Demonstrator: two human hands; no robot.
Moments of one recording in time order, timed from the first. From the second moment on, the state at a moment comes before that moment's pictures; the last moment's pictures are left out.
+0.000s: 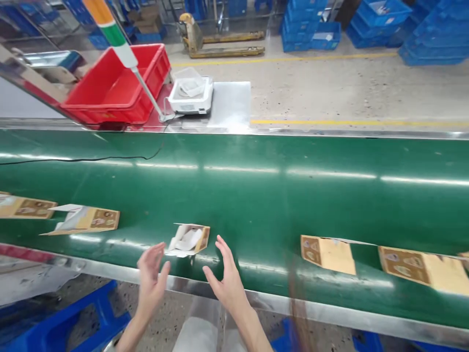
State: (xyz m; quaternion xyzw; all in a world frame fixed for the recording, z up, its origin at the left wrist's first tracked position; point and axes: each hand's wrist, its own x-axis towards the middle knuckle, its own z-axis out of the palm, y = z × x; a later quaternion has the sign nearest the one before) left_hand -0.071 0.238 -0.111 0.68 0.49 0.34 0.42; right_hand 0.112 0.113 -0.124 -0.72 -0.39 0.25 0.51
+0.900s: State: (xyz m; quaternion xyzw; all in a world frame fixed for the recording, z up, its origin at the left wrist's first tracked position) left_hand 0.062 0.229 -0.128 0.44 0.43 0.26 0.74; right_hand 0.146 0.153 -0.126 -0.72 -0.08 0.36 0.59
